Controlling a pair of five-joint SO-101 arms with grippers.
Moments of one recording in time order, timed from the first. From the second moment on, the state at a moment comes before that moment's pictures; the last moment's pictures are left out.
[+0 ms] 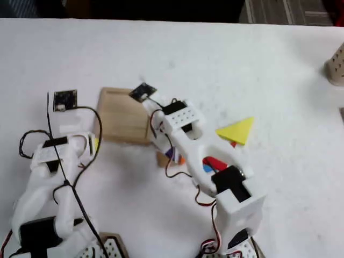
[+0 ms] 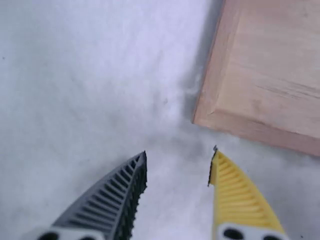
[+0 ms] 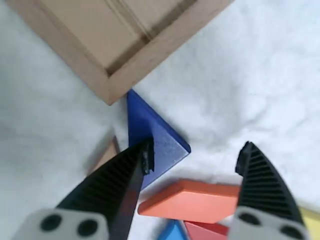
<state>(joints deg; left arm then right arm) -19.4 -17.6 58.9 37.2 0.1 -31.6 18.0 12.6 60.9 18.7</state>
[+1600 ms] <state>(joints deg) -19.4 -17.6 58.9 37.2 0.0 -31.0 13.6 21.4 55.0 11.5</state>
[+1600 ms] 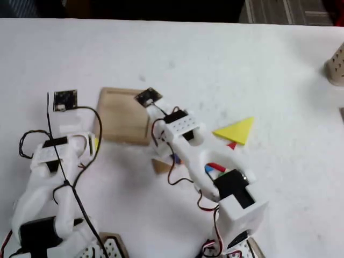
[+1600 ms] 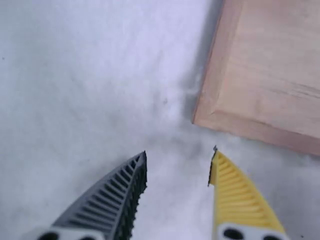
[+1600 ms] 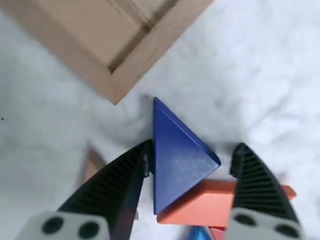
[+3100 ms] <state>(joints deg) -19.4 -17.6 58.9 37.2 0.0 -31.4 5.1 27.7 55.4 1.8</state>
